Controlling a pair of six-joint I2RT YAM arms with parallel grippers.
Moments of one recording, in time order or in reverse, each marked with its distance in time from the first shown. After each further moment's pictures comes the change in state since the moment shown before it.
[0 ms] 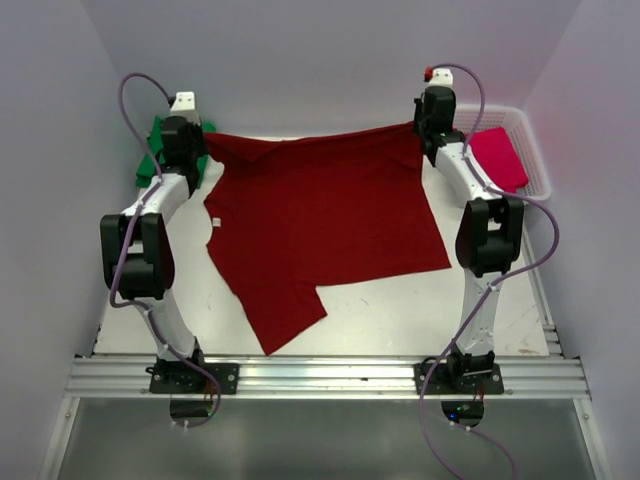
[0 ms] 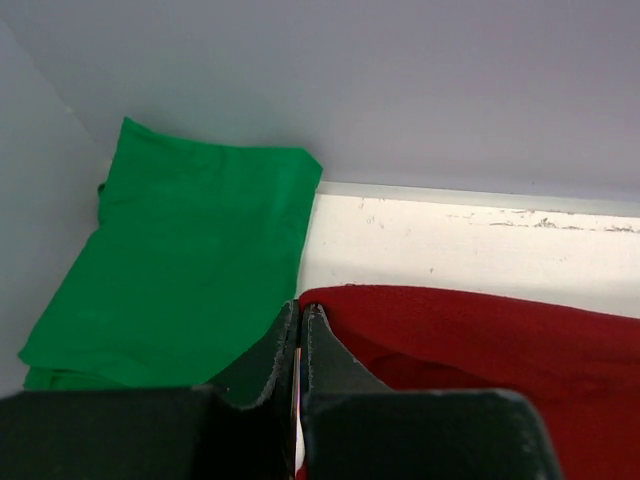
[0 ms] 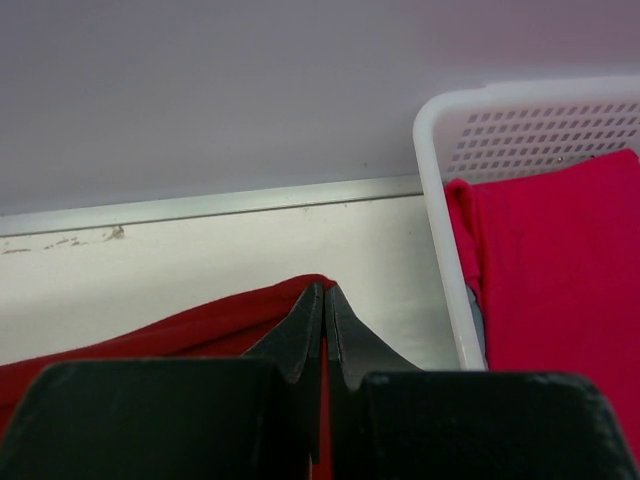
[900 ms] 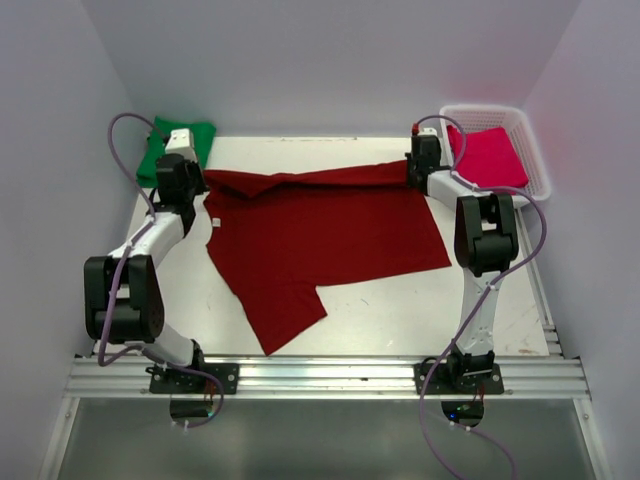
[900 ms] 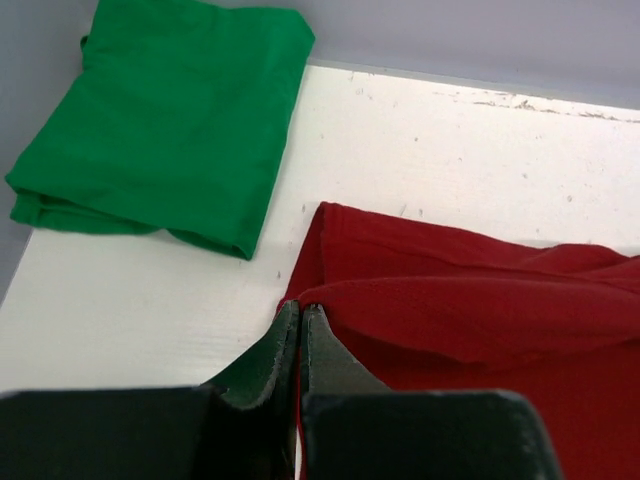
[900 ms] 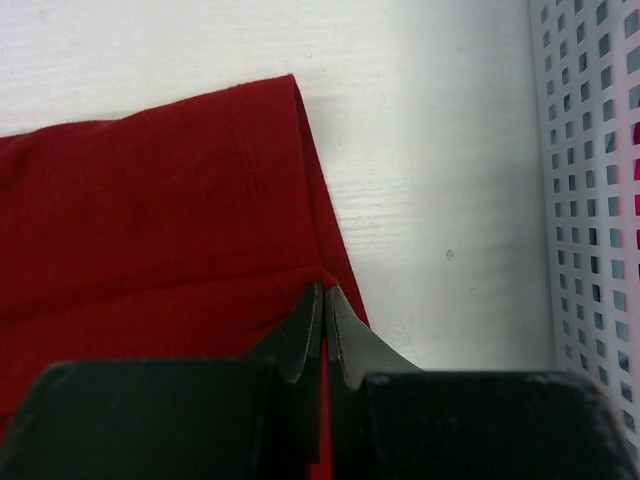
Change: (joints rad) left arm 0.000 -0.301 -0.401 -0.009 0.013 -0.084; right arm 0.007 0.010 -0.356 -0.002 -0.010 0.024
